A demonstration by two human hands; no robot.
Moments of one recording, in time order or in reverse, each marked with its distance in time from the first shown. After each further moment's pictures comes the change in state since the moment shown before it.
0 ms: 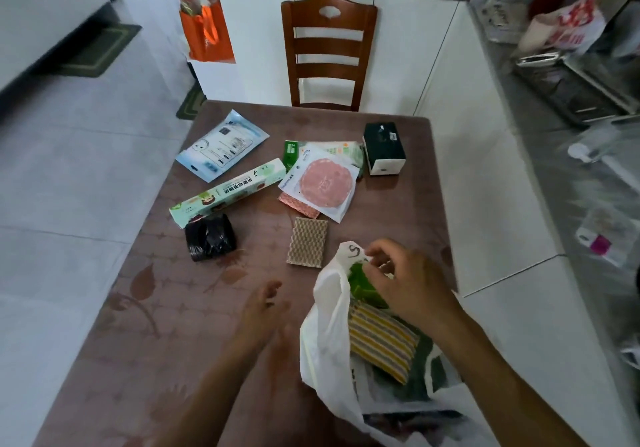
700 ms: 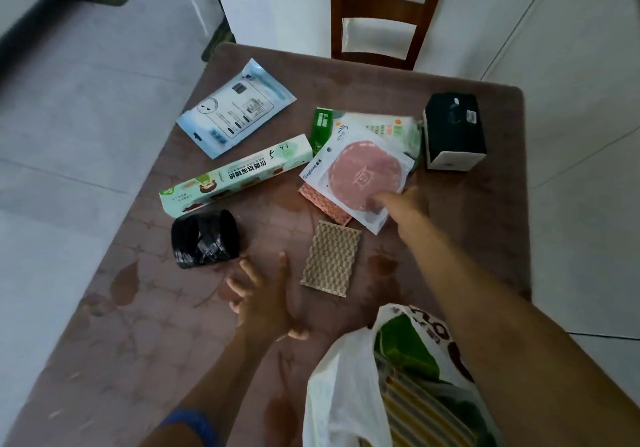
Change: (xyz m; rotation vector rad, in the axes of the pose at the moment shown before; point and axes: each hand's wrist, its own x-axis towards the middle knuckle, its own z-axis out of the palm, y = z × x) left_hand 0.138 -0.003 0.018 0.793 -0.134 -0.217; right_hand 0.315 0.078 0.124 0.468 0.091 0.629
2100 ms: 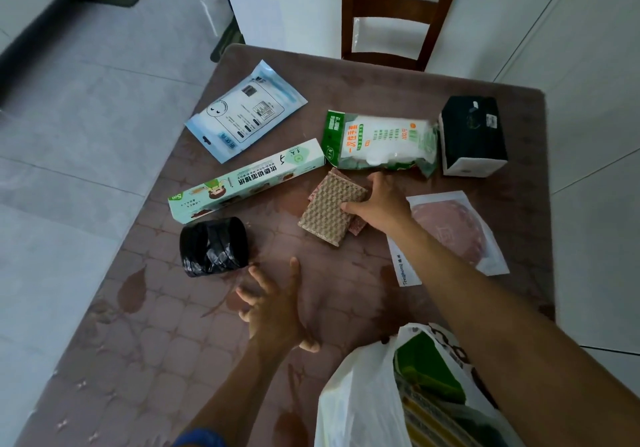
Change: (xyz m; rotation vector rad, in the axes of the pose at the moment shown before) left_hand 0.008 0.001 0.001 0.038 0.009 -0.014; right_hand -0.010 -0.025 0.039 -0.569 -0.169 -0.456
